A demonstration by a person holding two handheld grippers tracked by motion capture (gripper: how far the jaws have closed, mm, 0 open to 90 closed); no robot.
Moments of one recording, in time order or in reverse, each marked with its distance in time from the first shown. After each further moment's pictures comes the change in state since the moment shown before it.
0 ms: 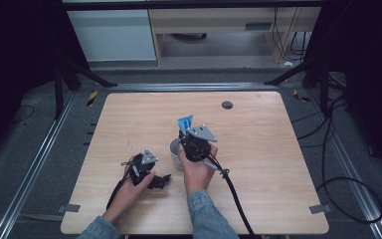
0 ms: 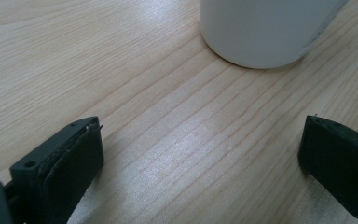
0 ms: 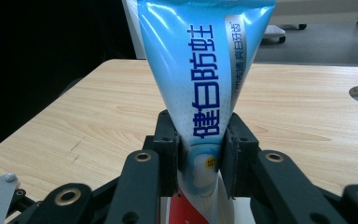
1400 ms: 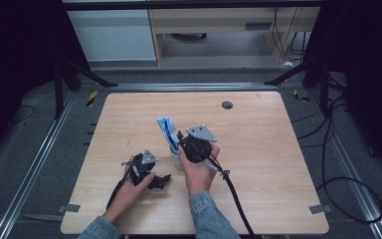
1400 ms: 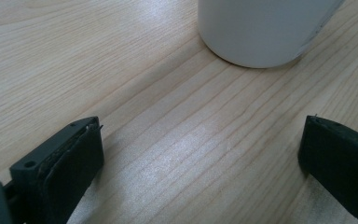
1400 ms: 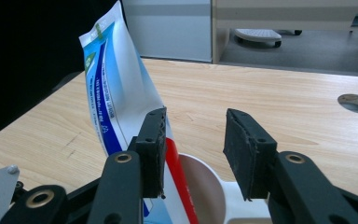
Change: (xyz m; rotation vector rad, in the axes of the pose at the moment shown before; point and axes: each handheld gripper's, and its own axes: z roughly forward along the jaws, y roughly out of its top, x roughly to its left) left arm -0.001 0.000 0.000 -0.002 -0.002 -0.001; right arm 0.002 0.005 -0.008 0.009 -0.017 -0.050
